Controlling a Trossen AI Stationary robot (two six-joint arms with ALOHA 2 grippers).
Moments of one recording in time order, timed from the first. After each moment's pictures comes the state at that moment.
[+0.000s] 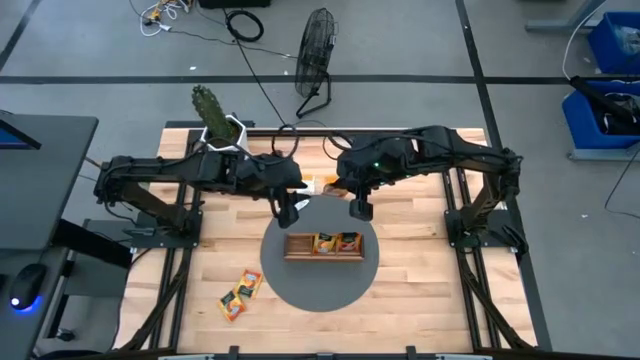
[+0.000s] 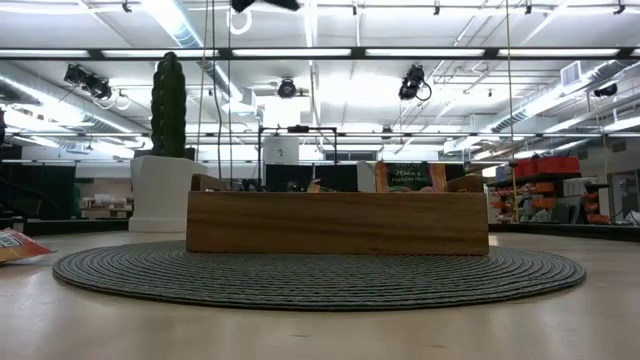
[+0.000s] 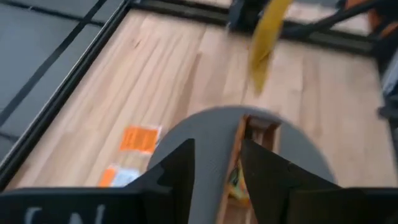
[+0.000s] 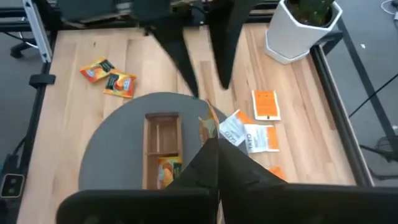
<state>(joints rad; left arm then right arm) -0.05 1.44 1.53 -0.77 -0.23 -0.24 0.06 1.75 2.20 -1.27 0.10 0.08</state>
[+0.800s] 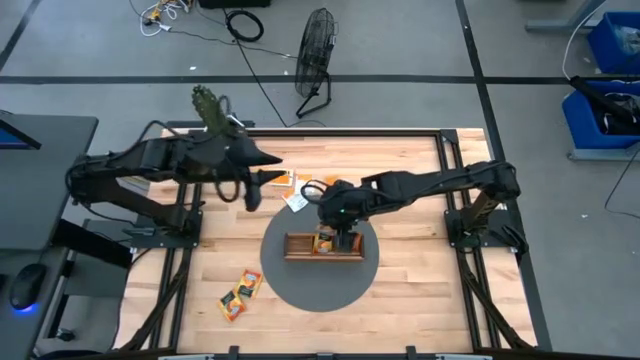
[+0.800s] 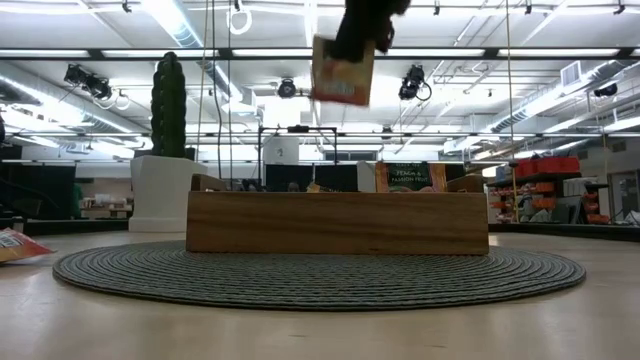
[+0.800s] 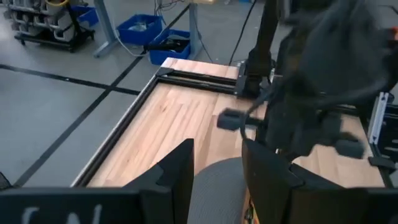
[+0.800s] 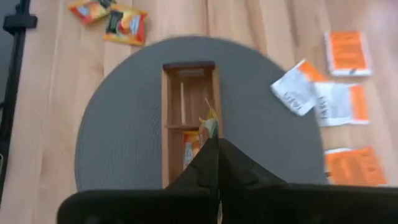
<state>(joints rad) -0.05 1.19 1.53 -0.73 -0.32 -0.14 0.12 1.75 1.63 -0.84 0.03 0.17</state>
